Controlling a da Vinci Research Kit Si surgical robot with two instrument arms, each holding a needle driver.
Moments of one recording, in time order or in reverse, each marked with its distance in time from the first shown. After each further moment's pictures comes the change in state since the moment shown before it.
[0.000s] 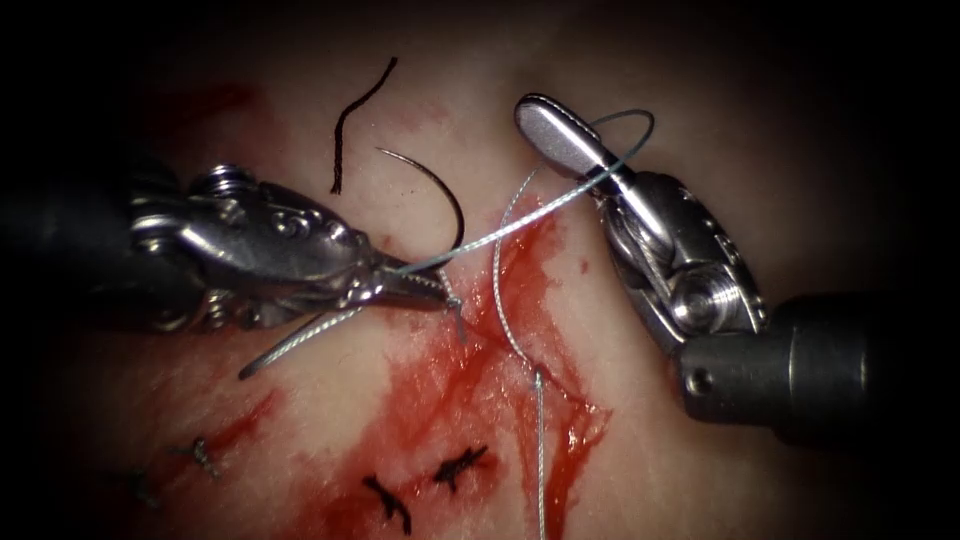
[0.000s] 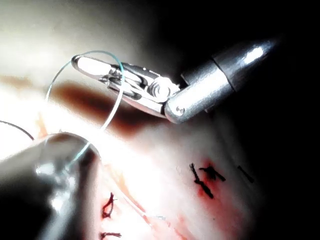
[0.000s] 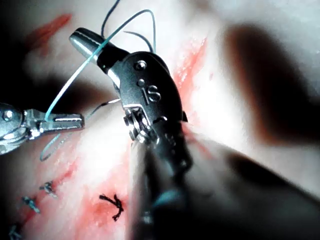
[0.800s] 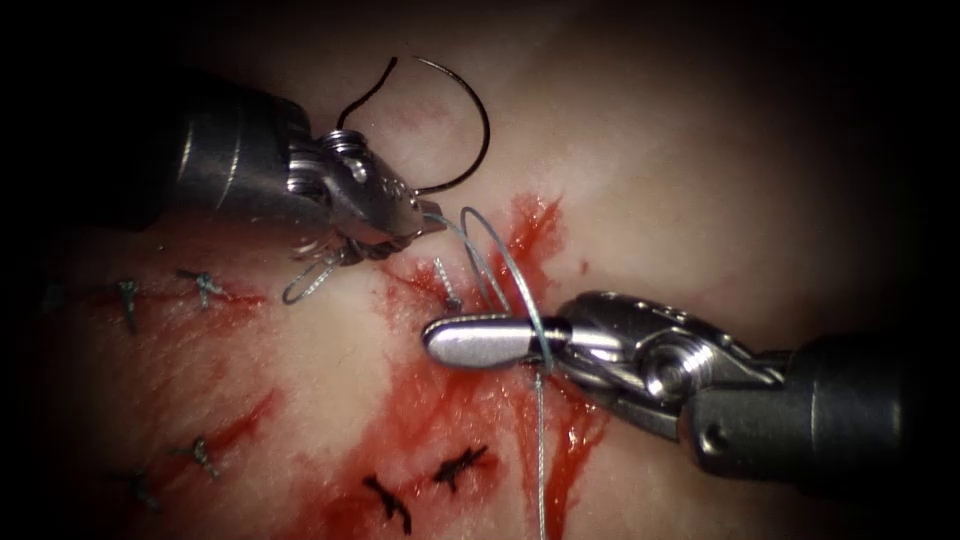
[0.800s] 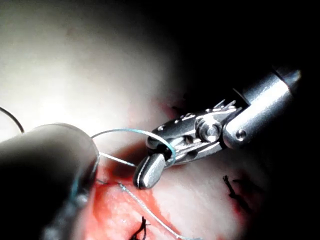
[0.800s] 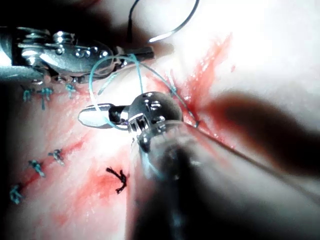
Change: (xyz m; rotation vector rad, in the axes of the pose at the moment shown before) right arm -0.007 -0.006 -0.003 0.376 -0.625 0.354; left arm 0.001 -0.007 0.005 0.506 -0.162 0.162
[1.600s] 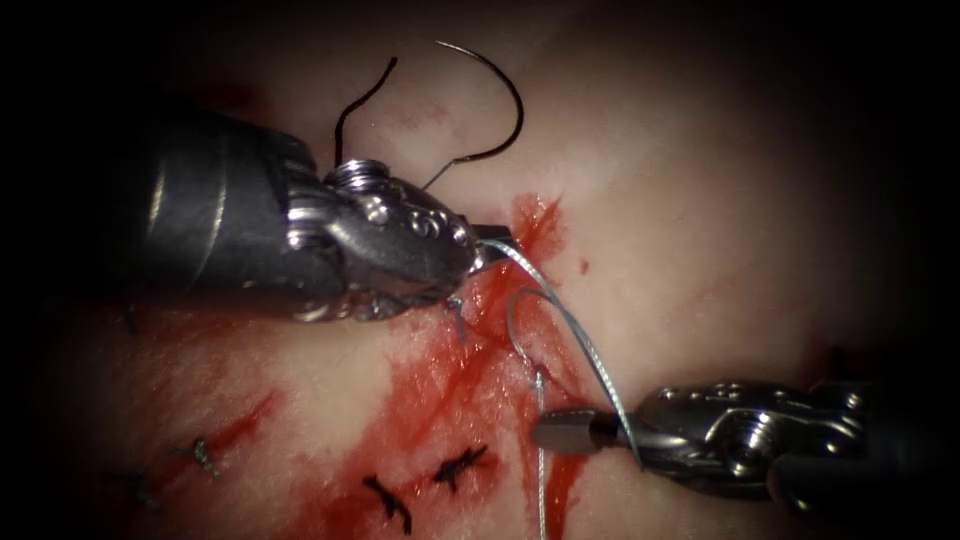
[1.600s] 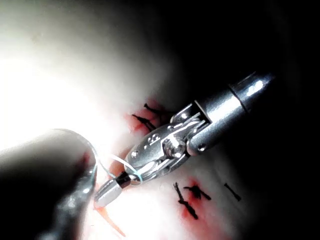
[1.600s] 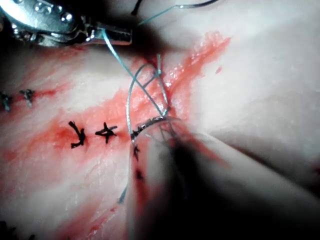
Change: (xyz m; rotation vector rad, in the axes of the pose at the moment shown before) right arm -0.006 0.000 -0.006 -0.775 -0.442 -0.031; left arm 0.005 0.005 -0.006 -0.153 0.230 -0.142
